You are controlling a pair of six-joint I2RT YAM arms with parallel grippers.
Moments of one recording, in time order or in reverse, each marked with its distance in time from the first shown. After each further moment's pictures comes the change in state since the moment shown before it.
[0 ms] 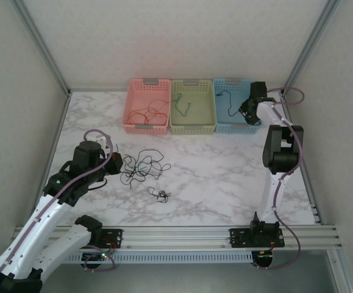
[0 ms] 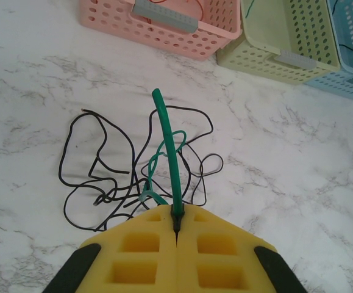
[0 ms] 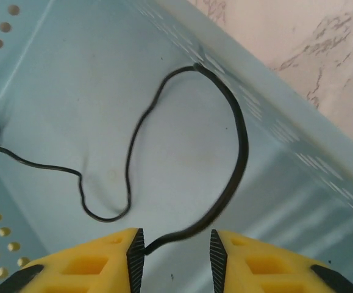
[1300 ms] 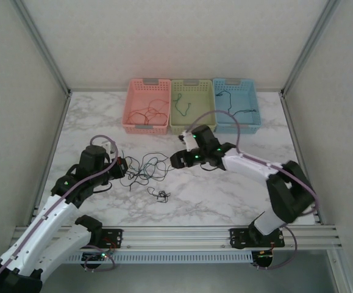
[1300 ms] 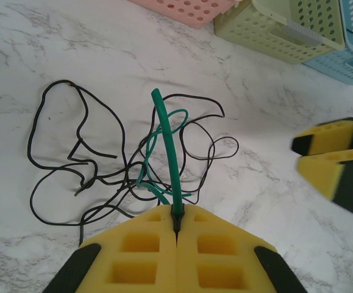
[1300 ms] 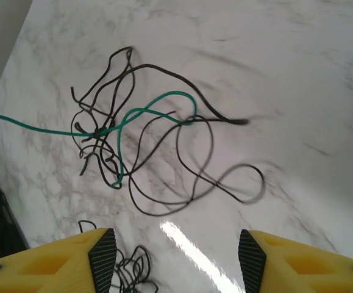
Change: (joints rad) left arm 0.000 -0.004 -0.129 0.097 0.078 -0.065; right arm 0.697 -0.513 -0.709 0.340 -0.458 -0.574
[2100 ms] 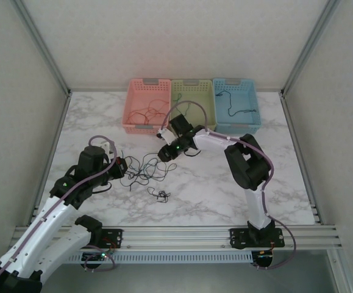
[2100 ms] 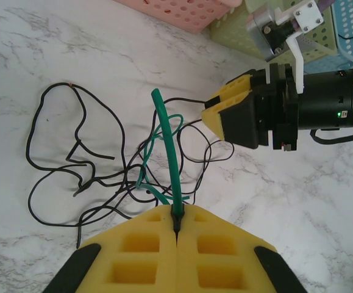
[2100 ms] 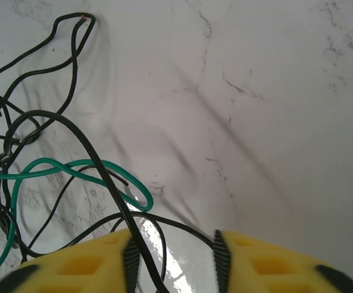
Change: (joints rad) left arm 0.000 -0.018 0.000 -0.001 0.000 -0.010; right arm 0.003 0.451 0.435 -0.194 -0.023 -0.332
